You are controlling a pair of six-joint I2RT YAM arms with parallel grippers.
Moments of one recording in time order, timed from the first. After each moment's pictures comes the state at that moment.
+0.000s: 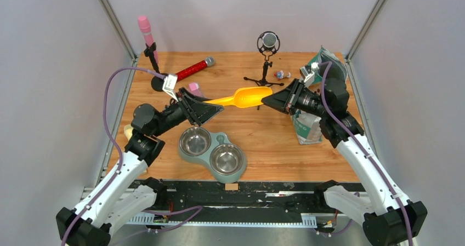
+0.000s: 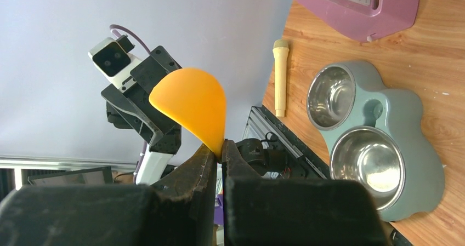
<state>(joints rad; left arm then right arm) -0.47 0.80 0.72 0.35 0.57 -0.85 0.32 0.99 0.97 -0.10 -0.71 1.13</state>
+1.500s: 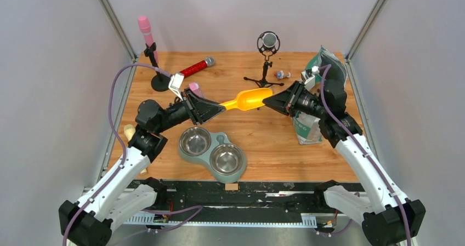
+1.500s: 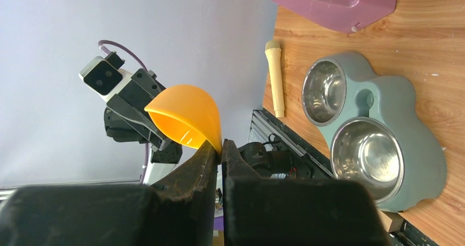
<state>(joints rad) -0.47 0.86 0.73 0.35 0.64 -0.83 0.32 1.00 0.95 -0.14 -0.68 1.19</state>
